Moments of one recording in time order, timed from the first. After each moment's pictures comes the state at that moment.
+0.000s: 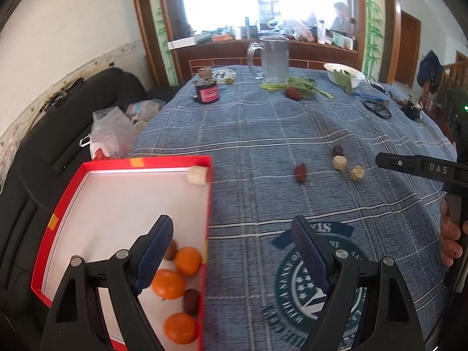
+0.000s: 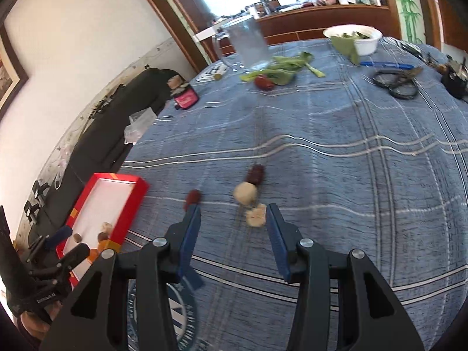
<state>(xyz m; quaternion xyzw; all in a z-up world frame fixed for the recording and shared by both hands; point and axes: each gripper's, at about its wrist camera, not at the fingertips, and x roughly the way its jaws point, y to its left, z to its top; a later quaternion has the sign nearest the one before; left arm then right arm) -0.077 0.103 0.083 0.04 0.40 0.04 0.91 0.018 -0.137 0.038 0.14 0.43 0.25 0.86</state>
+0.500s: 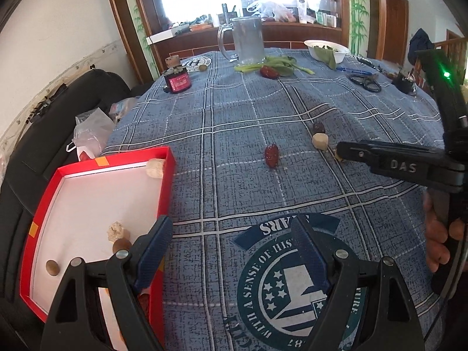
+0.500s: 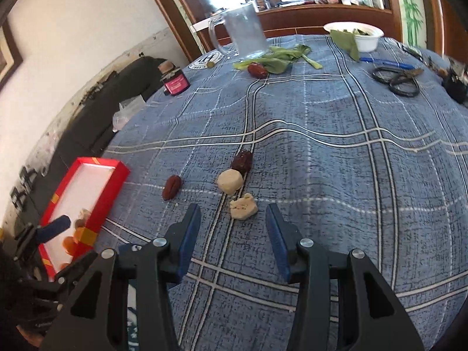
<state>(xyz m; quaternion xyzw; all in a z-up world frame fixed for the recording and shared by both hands) -0.060 0.069 0.057 0.07 0.43 0.02 0.90 0.021 -0.115 0.018 0.07 0.43 0.23 0.87</state>
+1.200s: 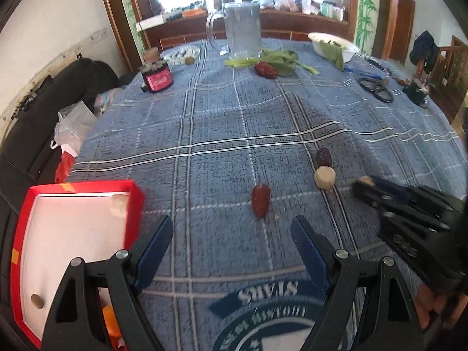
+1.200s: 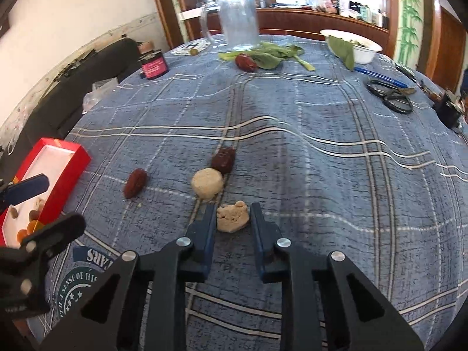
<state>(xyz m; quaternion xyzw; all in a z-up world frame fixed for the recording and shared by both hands) 0.018 0.054 0.046 0.05 0.47 0.01 0.88 0.036 -0.108 0.005 0.02 0.44 0.17 0.88</state>
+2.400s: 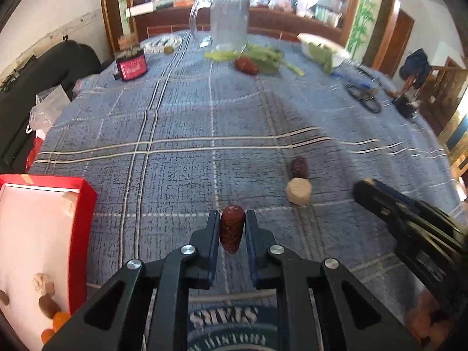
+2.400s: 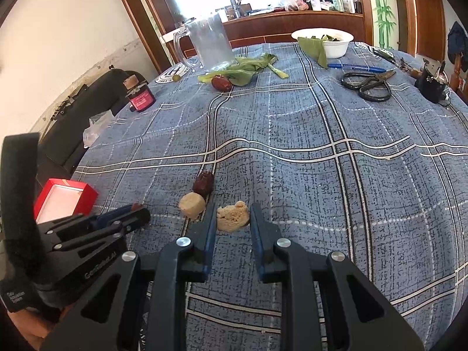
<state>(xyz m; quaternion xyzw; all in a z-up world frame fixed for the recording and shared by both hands) 0.024 0.043 0.040 -0.01 0.46 -0.03 0.88 0.033 -0.132 0.022 0.09 0.42 0.16 0.89</state>
